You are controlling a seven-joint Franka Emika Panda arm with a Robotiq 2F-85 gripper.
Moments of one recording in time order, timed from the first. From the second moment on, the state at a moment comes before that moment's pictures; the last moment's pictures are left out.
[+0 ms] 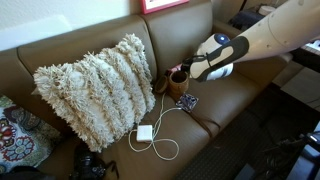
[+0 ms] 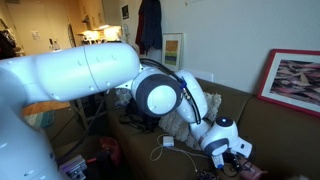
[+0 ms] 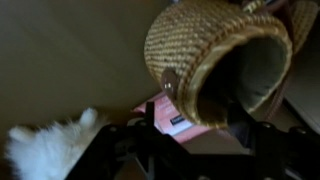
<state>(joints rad) -0.24 1.40 0.02 -1.23 0.09 3.08 0.25</state>
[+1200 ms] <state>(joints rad) -0.47 0.51 -0.01 -1.82 0.07 2.77 -0.01</state>
